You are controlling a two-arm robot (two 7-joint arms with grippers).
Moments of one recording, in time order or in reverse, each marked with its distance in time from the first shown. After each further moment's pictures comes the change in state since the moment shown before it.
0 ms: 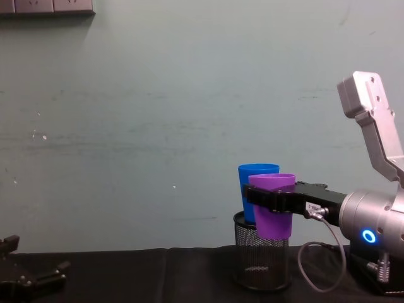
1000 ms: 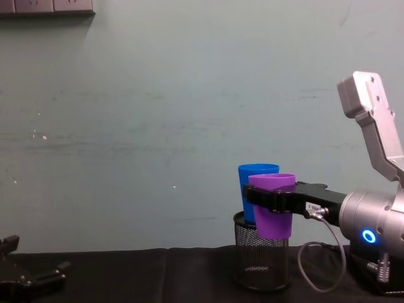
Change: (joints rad) left arm 0.000 0.000 0.000 0.000 0.000 0.000 0.000; right arm 0.000 0.000 0.000 0.000 0.000 0.000 0.000
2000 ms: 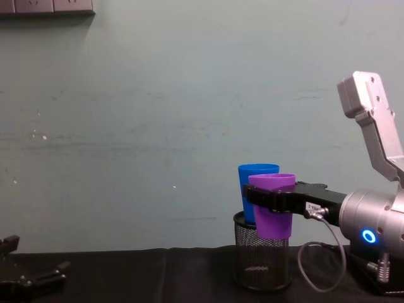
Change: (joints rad) left arm 0.000 0.000 0.000 0.000 0.000 0.000 0.000; right arm 0.000 0.000 0.000 0.000 0.000 0.000 0.000
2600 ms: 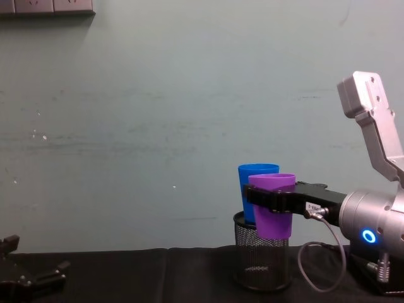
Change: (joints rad) left arm 0.000 0.000 0.000 0.000 0.000 0.000 0.000; right arm 0.000 0.000 0.000 0.000 0.000 0.000 0.000
